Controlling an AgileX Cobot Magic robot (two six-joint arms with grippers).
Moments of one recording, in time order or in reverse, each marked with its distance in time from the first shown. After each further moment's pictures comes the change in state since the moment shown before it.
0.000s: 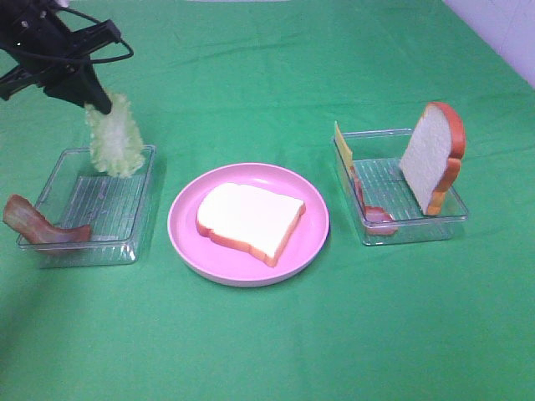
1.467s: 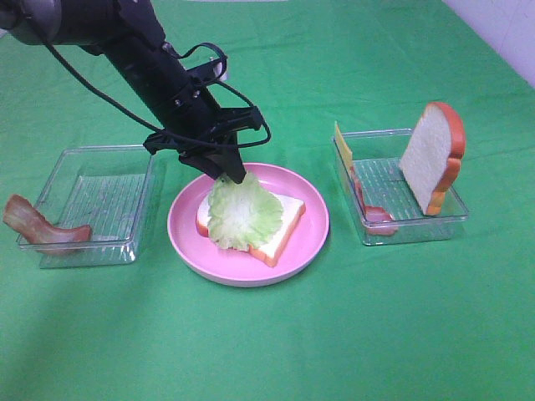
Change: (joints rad) left arm -0.335 0.155 0.000 0.006 -0.097 0.104; right arm 0.000 0.000 0.000 0.000 0.000 0.000
